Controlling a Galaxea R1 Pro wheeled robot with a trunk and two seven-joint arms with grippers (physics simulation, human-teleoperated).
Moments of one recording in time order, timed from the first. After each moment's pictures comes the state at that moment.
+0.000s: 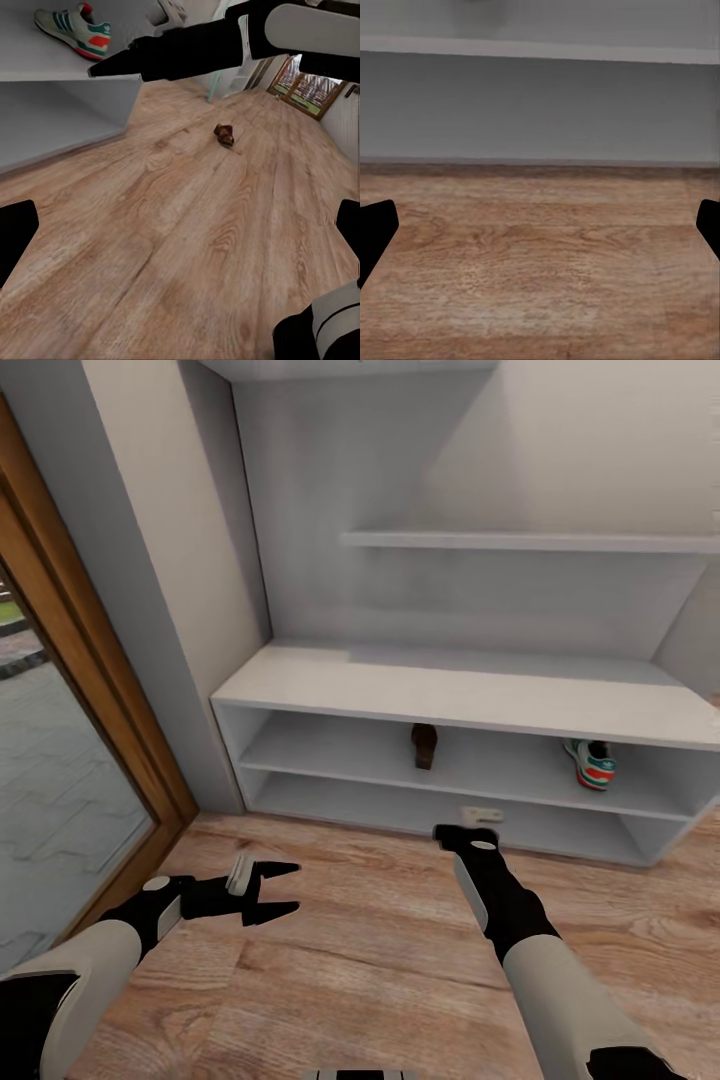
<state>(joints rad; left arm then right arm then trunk) -0.90 0.17 0.01 -0.17 0.09 -0.29 -1.56 -0.75 0.10 0.00 -0.77 -0.02 0.35 -0.28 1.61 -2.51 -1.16</state>
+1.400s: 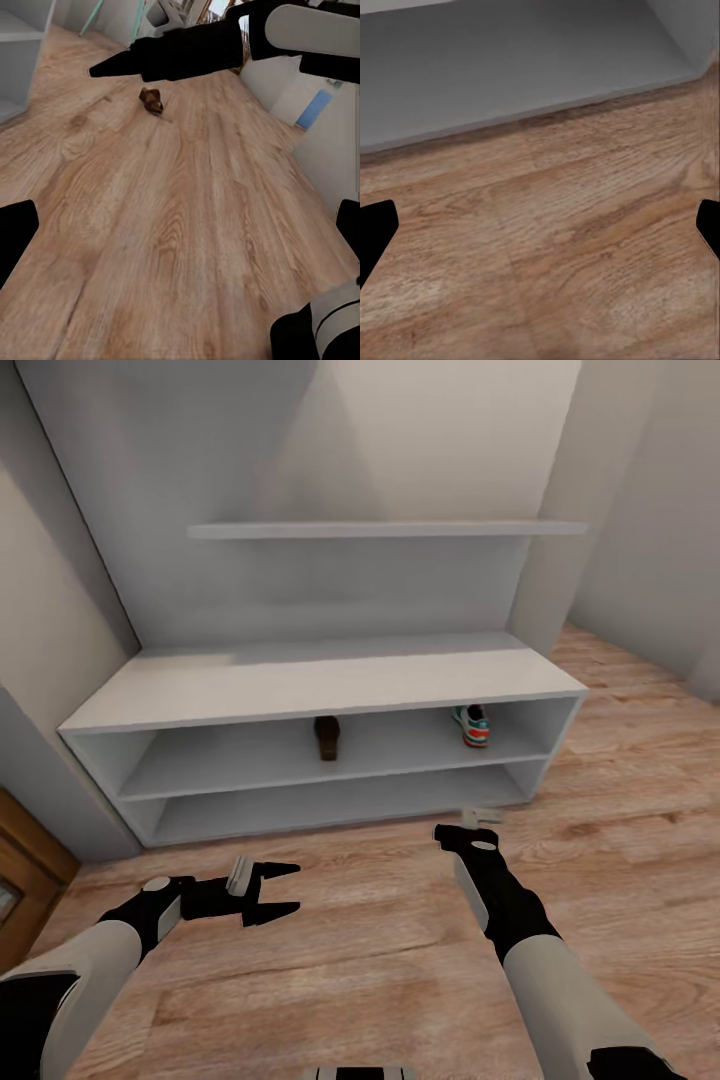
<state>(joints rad) -0.90 0.17 0.01 -0.17 0.09 -0.29 -1.56 -0.75 0.10 0.00 -0.77 -0.02 0.35 -0.27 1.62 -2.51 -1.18</state>
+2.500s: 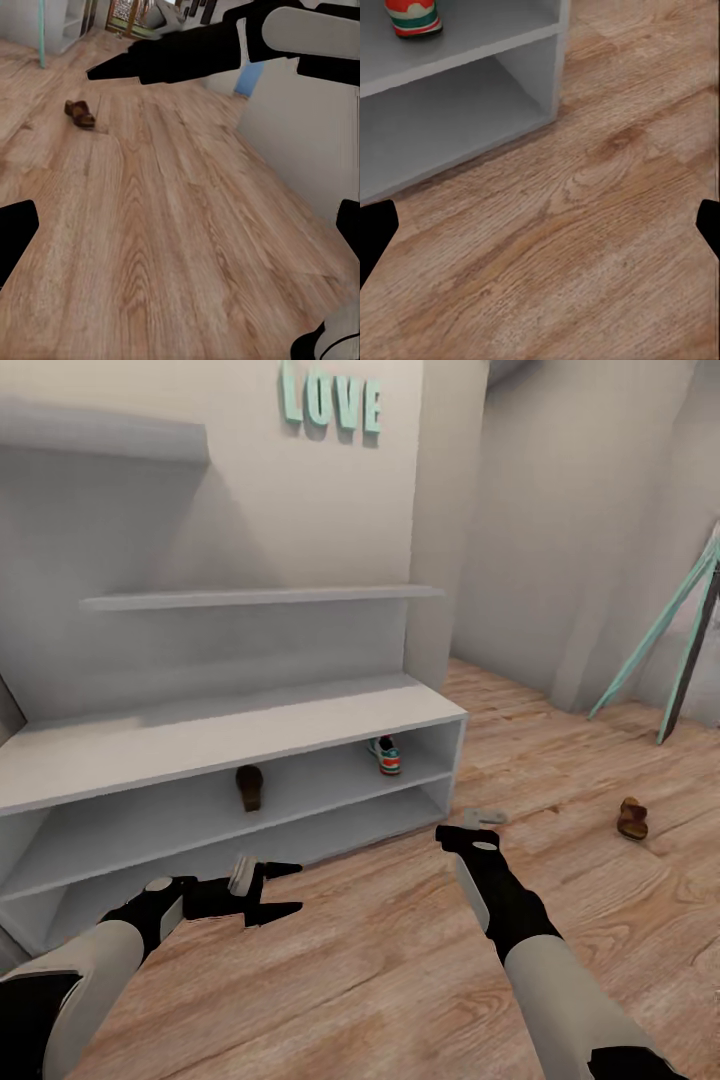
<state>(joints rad) -0.90 0.16 0.01 -0.17 0.09 -0.29 -1.56 -0.75 0.10 -0.01 -0.76 -0.02 0.35 -0.27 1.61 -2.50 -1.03</state>
